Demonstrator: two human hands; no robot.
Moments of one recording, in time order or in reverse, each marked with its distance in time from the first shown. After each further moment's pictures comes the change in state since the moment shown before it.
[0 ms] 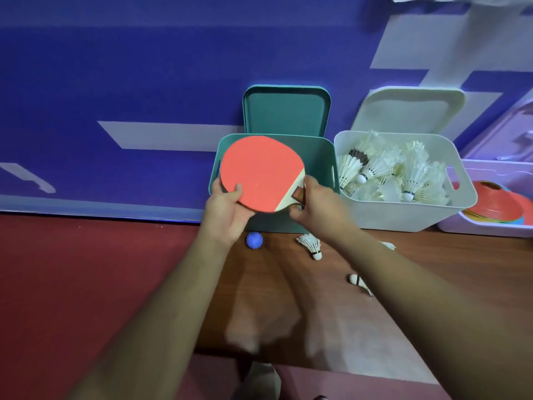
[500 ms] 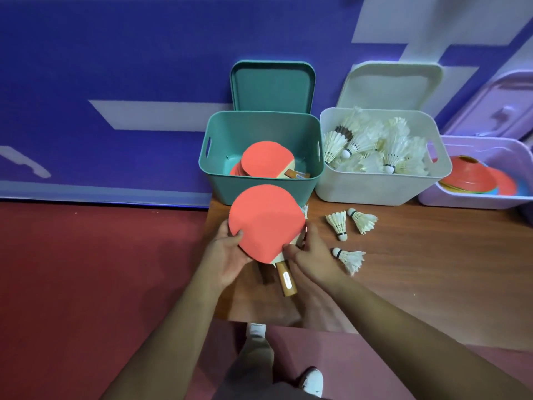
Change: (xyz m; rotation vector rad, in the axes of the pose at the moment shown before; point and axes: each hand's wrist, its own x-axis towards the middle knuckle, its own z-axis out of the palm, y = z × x) left_hand -0.103 -0.079 -0.061 0.066 -0.037 -0.240; right_hand -0.137 0.029 0.050 0.671 -0.206 0.347
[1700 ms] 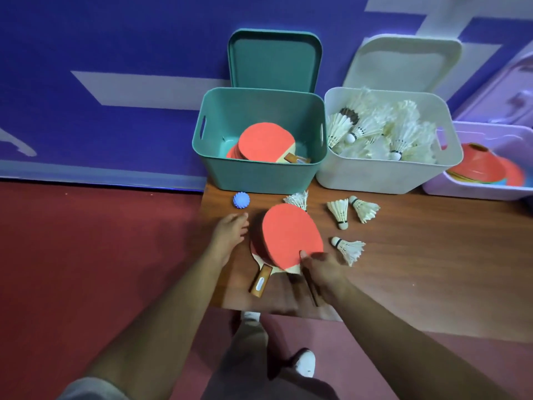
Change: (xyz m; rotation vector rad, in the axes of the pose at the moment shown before) left_hand 0.058 -0.025 -0.020 0.626 0.289 -0.084; right_hand 0.010 0.091 0.018 0.218 0.082 0.451
